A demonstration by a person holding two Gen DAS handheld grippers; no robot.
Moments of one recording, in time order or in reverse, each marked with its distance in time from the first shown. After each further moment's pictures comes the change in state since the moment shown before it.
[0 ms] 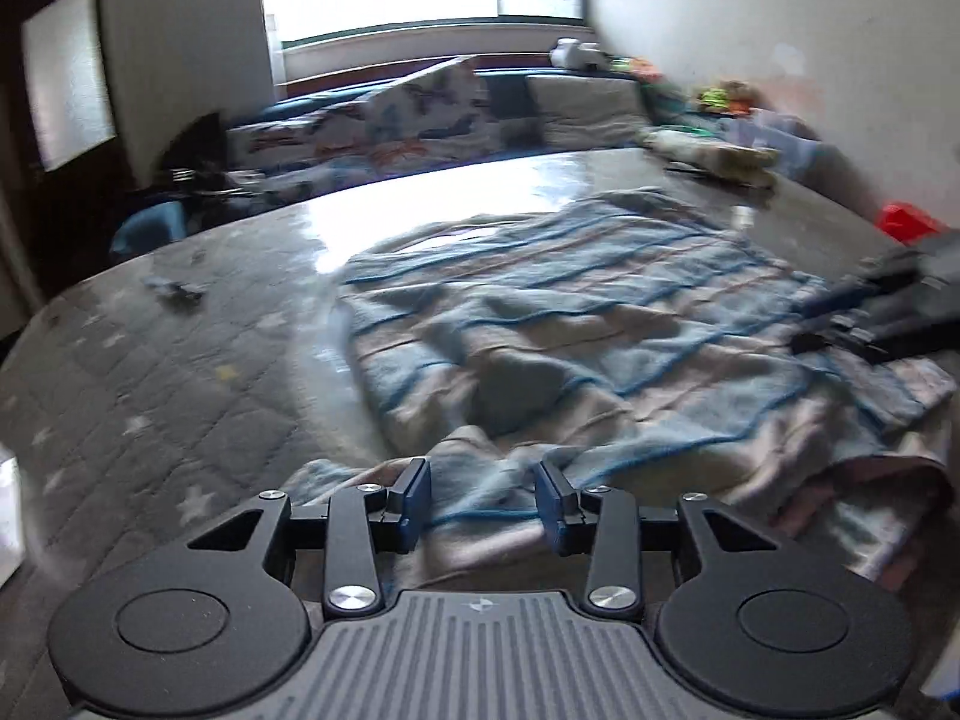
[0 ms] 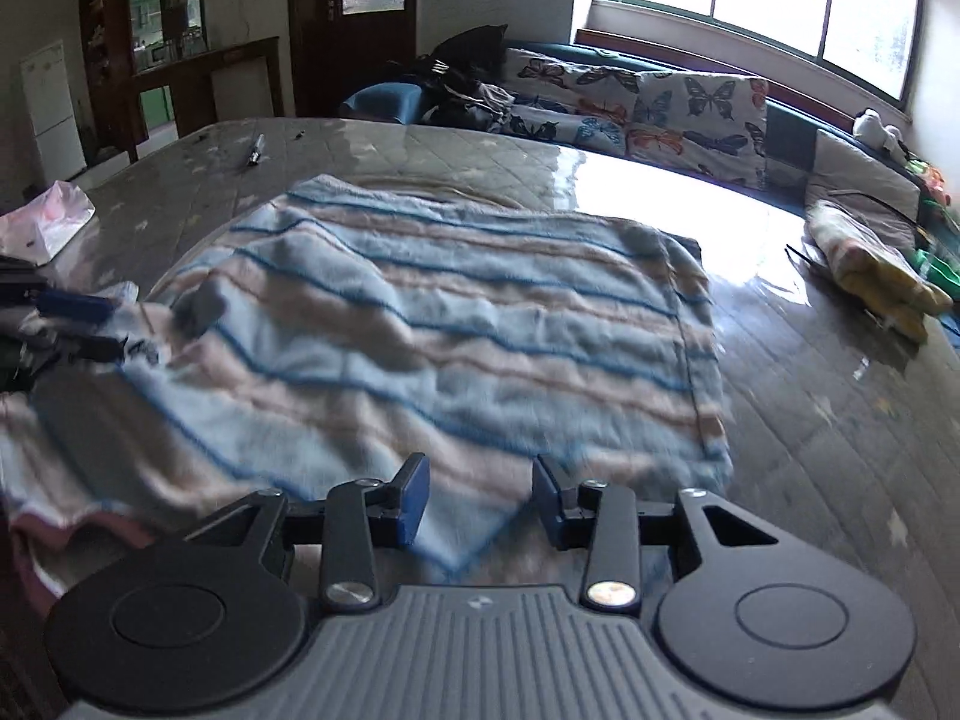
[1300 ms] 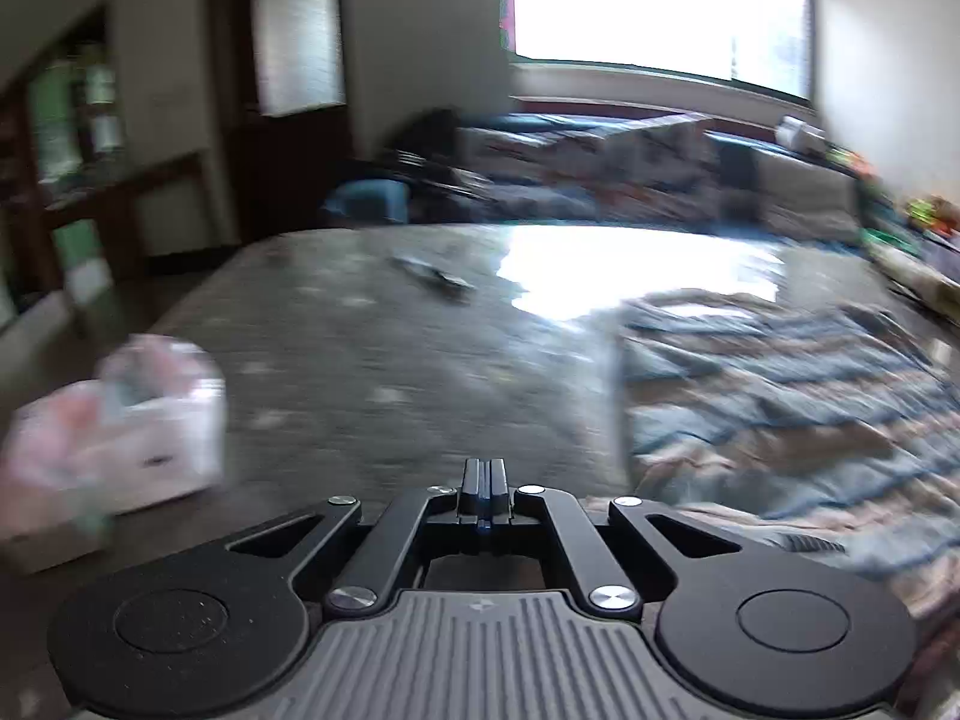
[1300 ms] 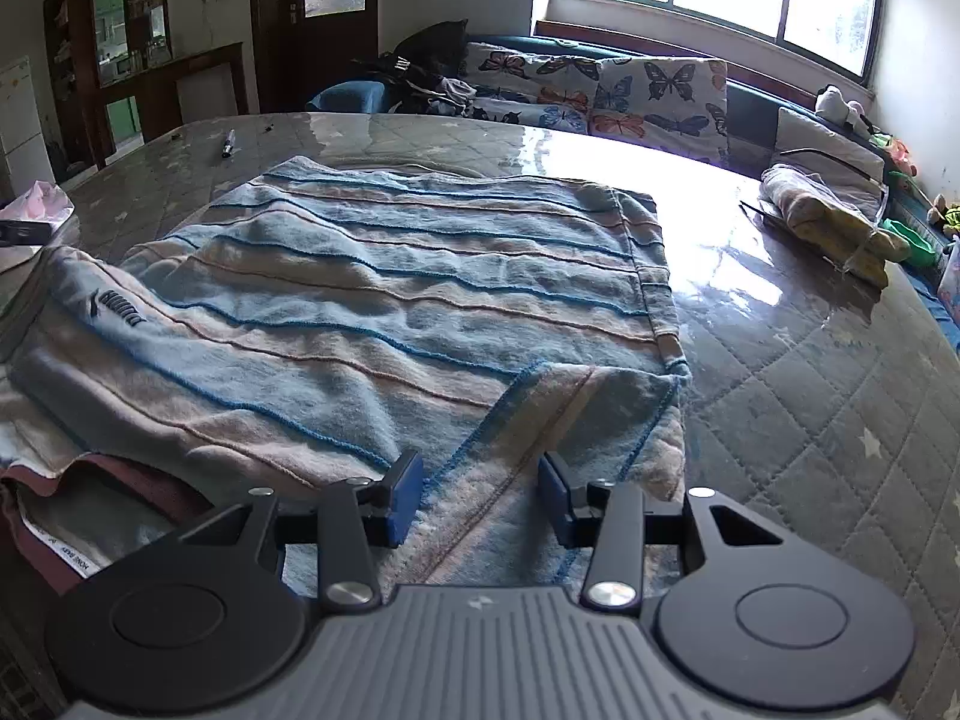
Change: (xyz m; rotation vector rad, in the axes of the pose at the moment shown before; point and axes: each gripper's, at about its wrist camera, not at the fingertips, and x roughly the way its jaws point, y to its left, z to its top) left arm -0.033 0.073 -0.011 -0.266 -0.075 0.388; right arm -0.012 -0.004 -0.028 0.057 0.003 -0.048
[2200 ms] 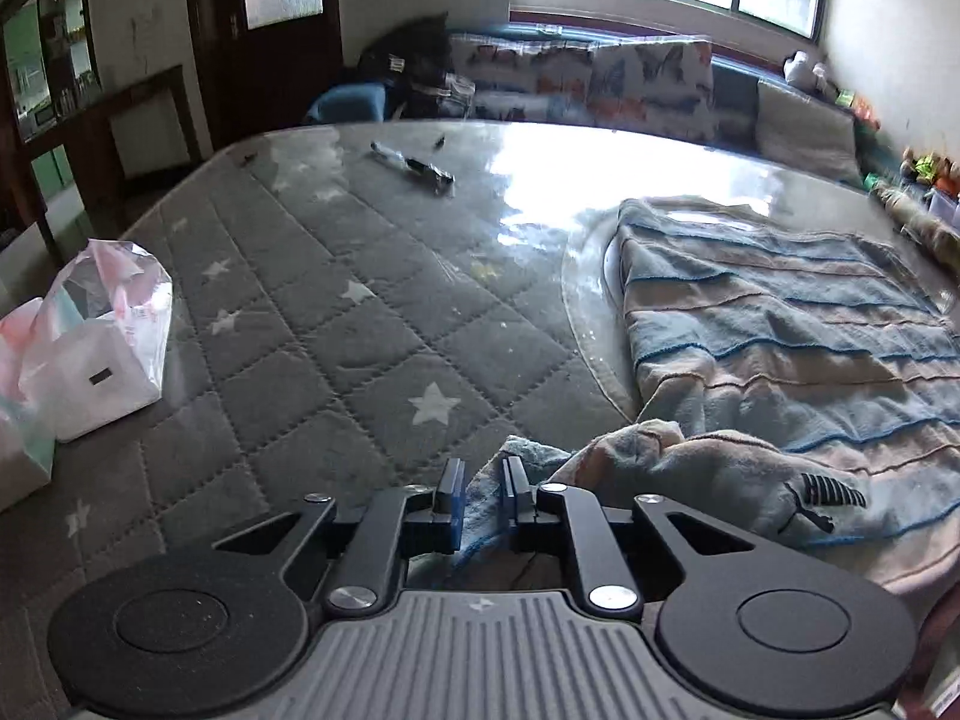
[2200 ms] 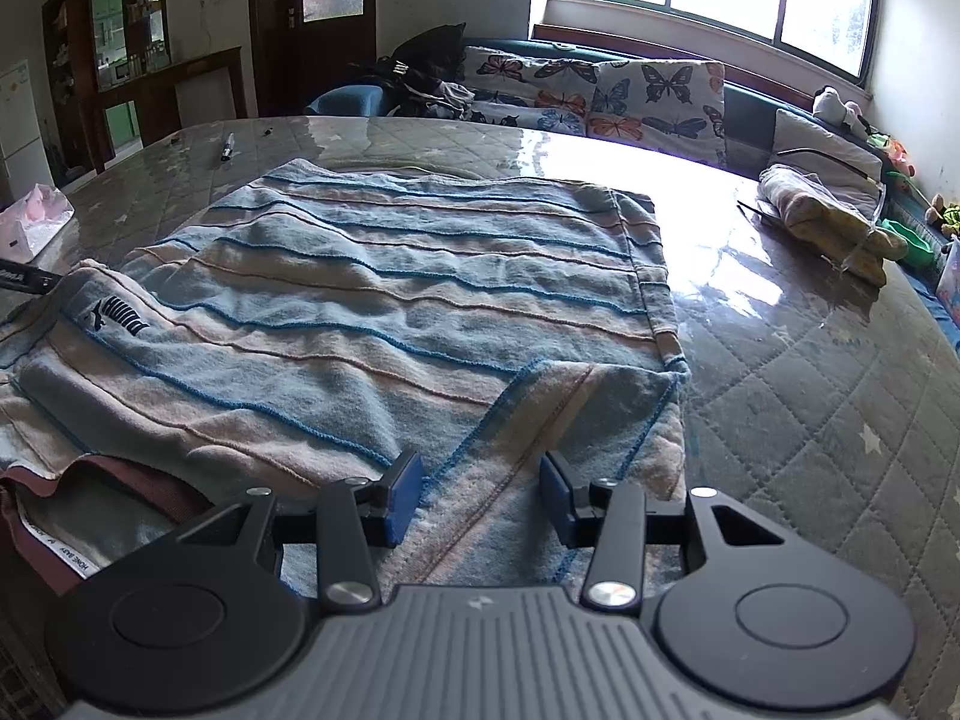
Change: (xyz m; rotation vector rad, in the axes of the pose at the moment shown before) left arm 0.034 -0.006 -0.011 0.014 0.206 -0.083; right arm 0.000 -0.001 -0.003 0.004 -0.008 0.000
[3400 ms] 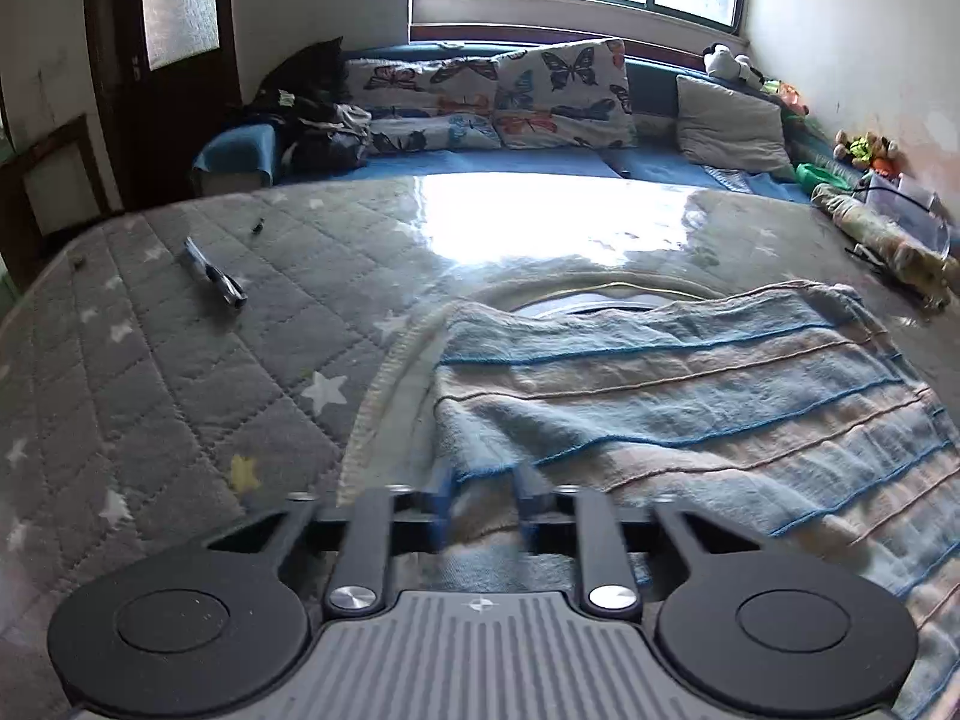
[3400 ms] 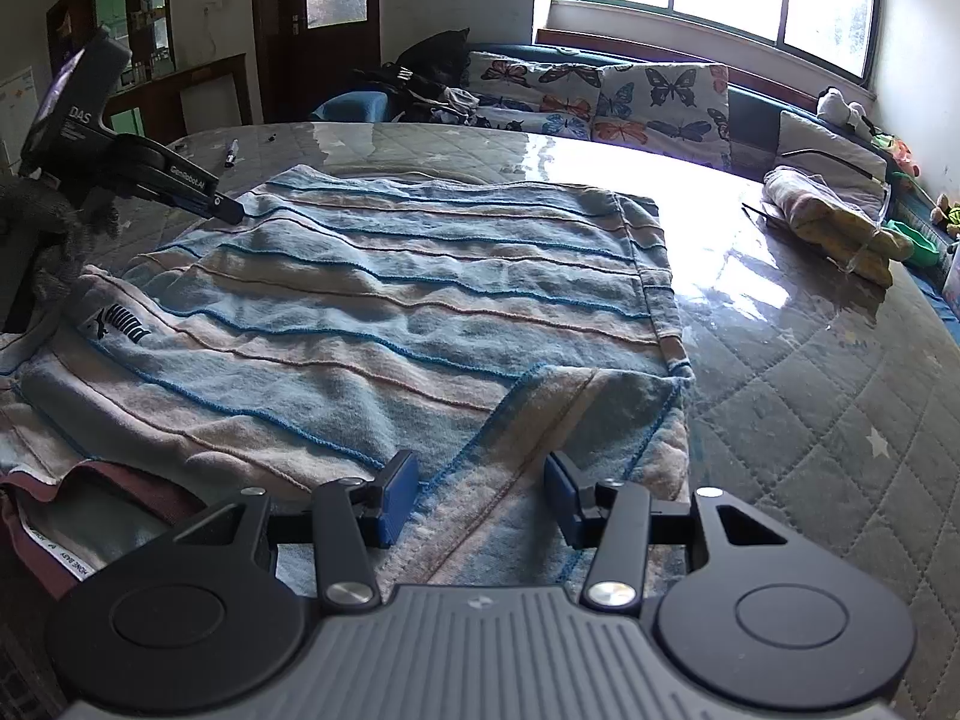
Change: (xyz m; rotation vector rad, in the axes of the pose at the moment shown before) left arm 0.083 -0.092 0.087 0.087 -0.012 -0.165; right arm 0.003 -0.002 0.000 0.006 -0.013 0.016
